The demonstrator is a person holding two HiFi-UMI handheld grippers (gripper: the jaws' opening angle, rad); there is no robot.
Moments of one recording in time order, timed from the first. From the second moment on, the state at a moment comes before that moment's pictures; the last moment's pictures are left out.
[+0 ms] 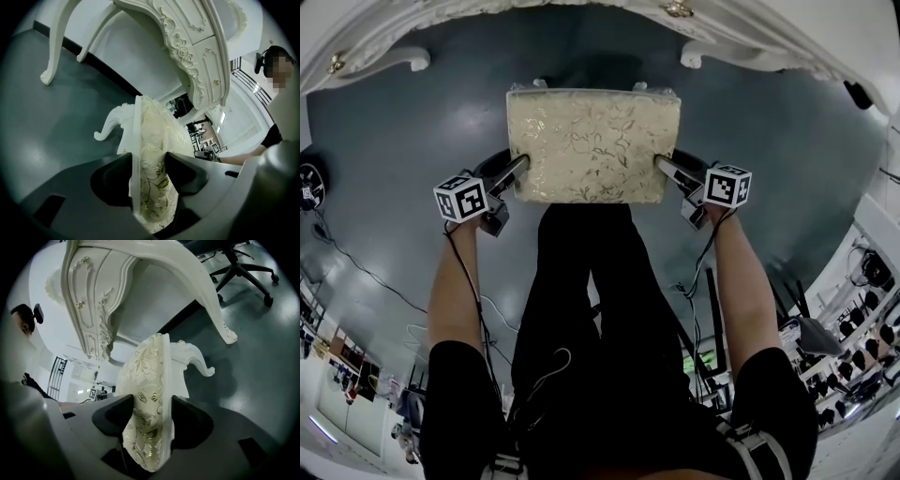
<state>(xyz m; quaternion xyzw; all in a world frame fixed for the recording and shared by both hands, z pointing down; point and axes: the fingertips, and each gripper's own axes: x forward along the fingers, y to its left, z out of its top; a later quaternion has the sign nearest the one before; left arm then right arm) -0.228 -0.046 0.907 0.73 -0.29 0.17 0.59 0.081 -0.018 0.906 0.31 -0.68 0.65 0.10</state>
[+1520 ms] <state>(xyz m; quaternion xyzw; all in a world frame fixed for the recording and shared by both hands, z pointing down) -0.347 -0.317 0.875 0.78 -0.37 0.07 0.49 -0.026 -0.290 0.871 0.38 -0.76 0.52 -0.06</state>
